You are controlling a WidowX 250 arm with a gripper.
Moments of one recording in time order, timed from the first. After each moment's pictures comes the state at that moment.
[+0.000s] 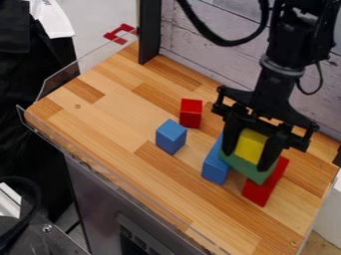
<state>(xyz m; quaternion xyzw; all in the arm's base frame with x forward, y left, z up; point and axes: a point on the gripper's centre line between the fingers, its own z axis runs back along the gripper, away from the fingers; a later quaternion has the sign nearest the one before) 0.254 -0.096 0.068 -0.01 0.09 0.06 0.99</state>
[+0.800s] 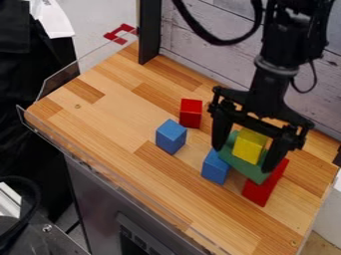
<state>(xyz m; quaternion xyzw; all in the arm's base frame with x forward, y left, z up) 0.254 -0.093 0.072 -0.01 0.09 0.06 0.99</state>
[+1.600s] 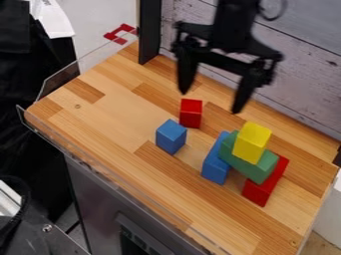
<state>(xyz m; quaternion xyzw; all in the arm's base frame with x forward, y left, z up) 0.253 -0.037 0.124 0.01 0.03 0.11 0.99</state>
